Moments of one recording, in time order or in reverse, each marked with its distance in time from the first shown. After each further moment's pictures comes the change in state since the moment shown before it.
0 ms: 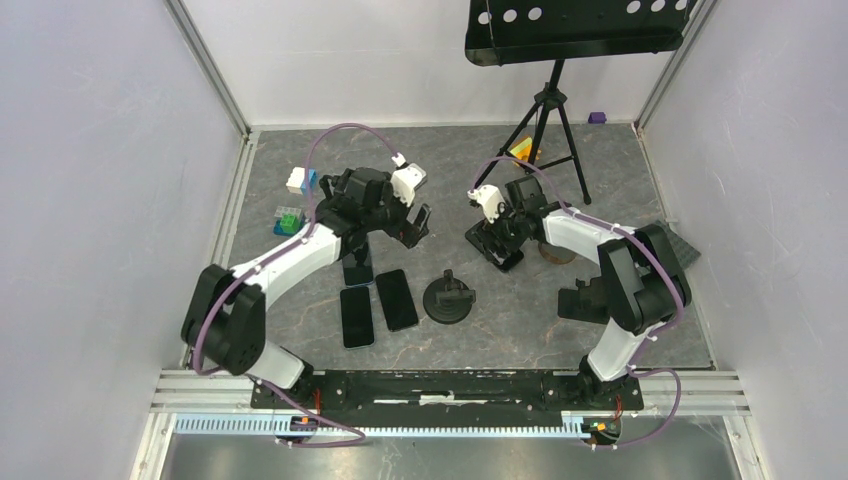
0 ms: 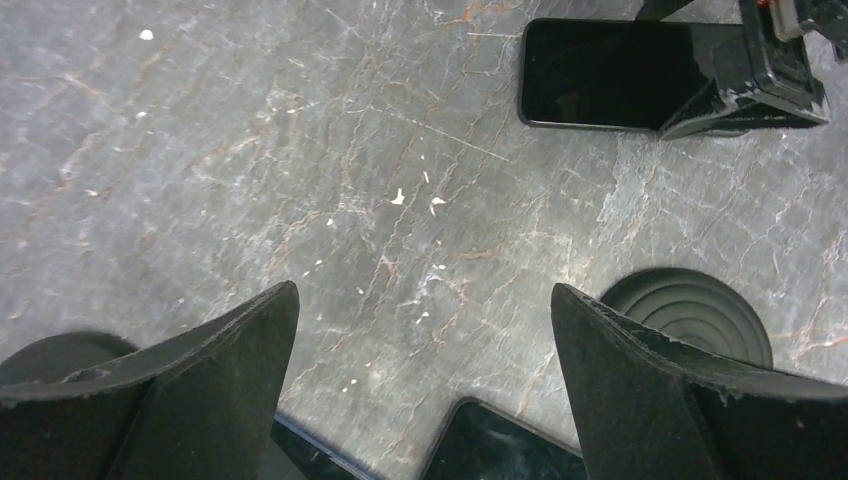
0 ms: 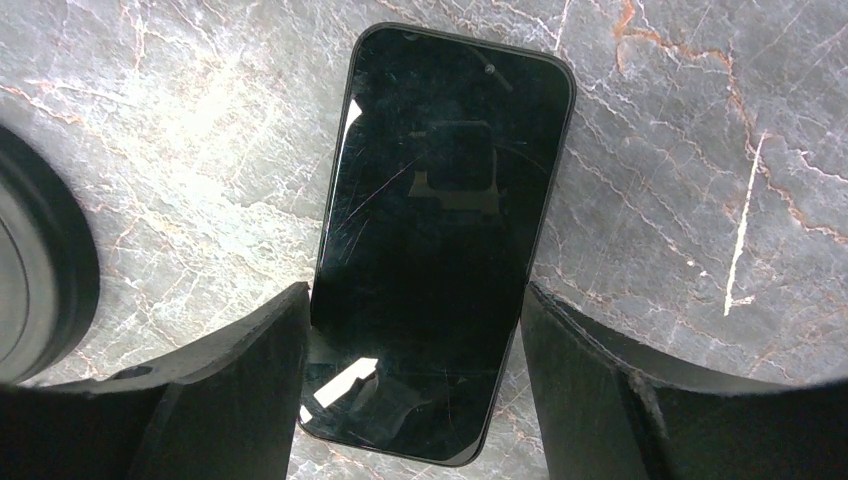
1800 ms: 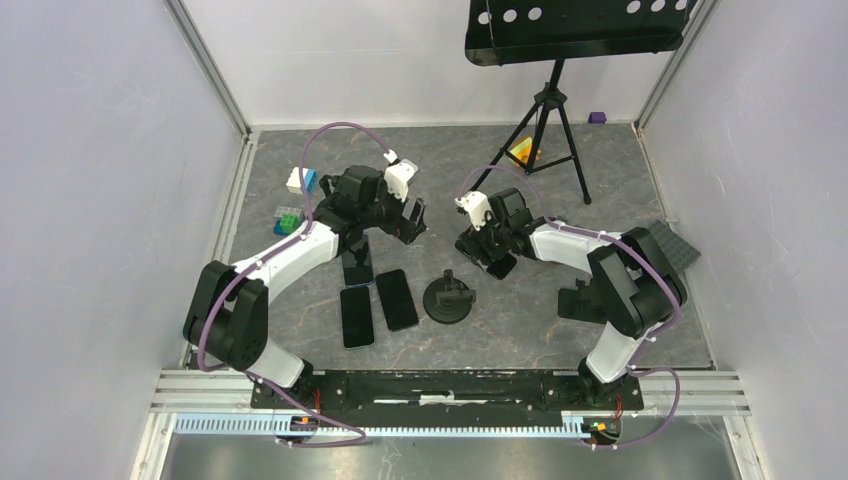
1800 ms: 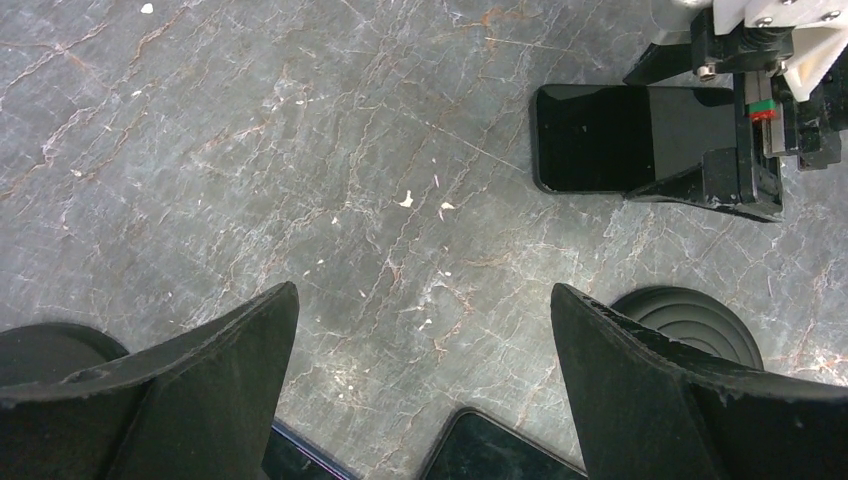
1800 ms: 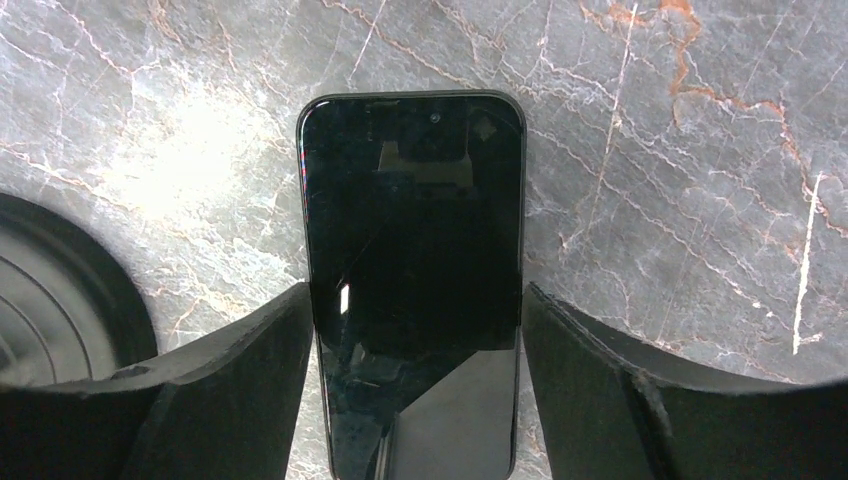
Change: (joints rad) left arm 0.044 0.056 0.016 0.031 0.037 -0.072; right arm 0.111 -0.002 -0.090 0.187 0.111 0.143
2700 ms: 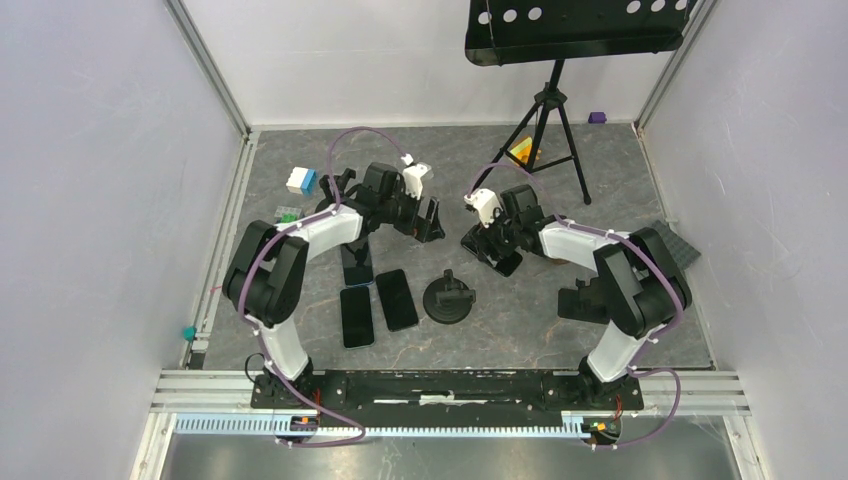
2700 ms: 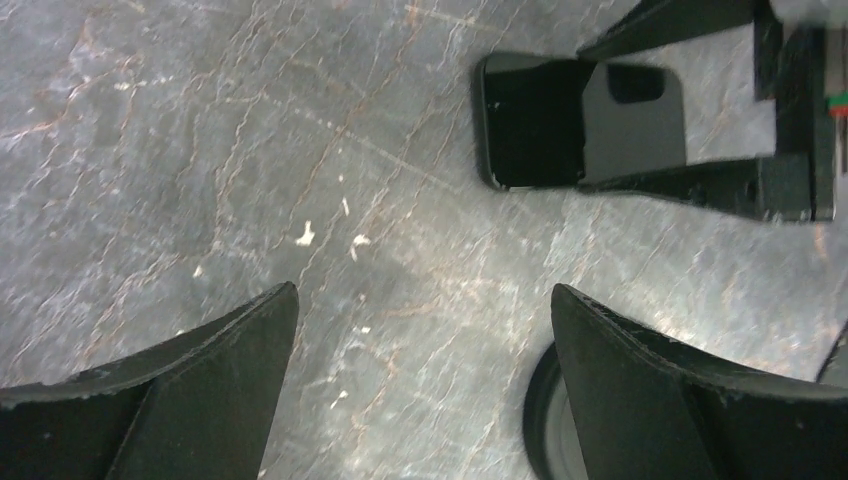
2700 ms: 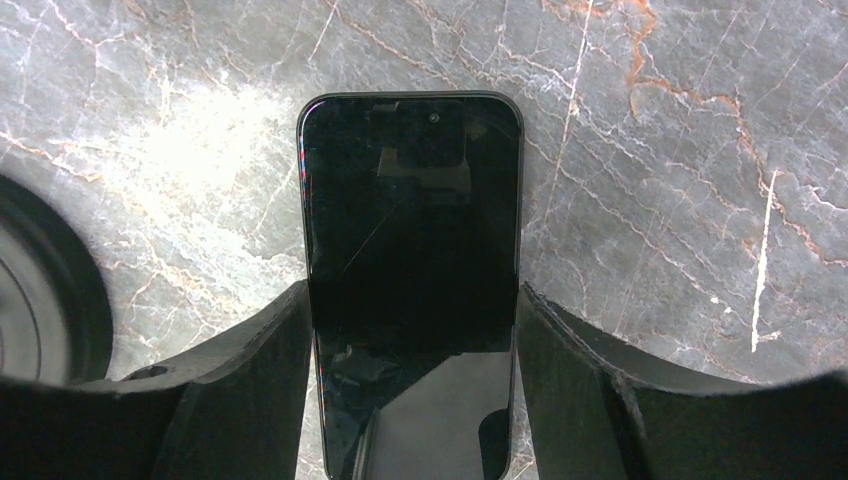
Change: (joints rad) left arm 0.006 0.271 0.107 0.028 0.195 -0.130; right arm -0.068 -0.006 -0.008 0.018 -0.084 -0.073
